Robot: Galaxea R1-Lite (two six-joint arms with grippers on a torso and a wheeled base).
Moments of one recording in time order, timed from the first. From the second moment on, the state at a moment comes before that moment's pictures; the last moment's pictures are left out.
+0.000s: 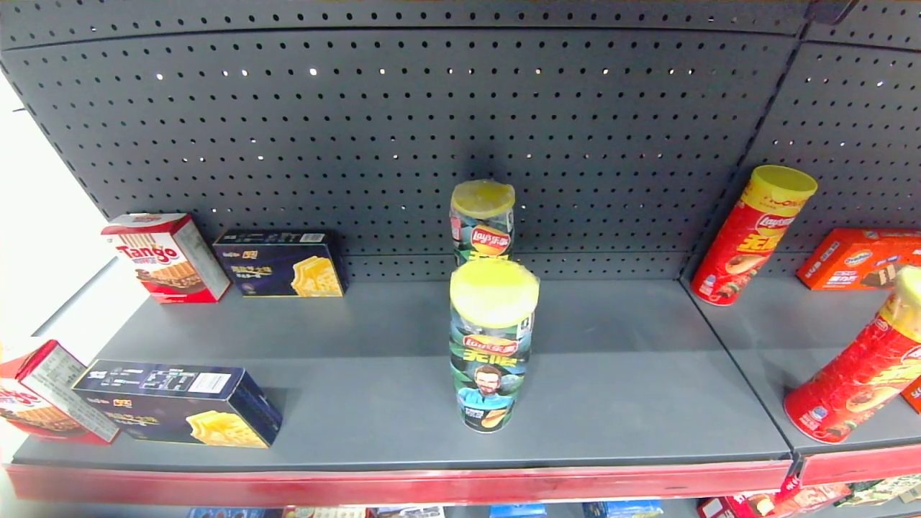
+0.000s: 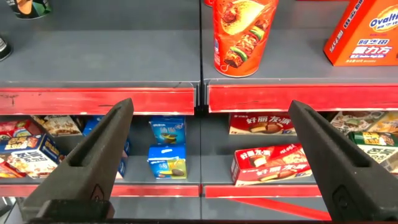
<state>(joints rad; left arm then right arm) 0.00 0.02 0.00 -0.06 -0.17 0.02 0.02 0.00 0.00 0.00 0.00 0.01</state>
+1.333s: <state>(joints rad) 0.00 0.00 0.00 0.00 0.03 -0.01 0.02 0.00 0.00 0.00 0.01 0.01</state>
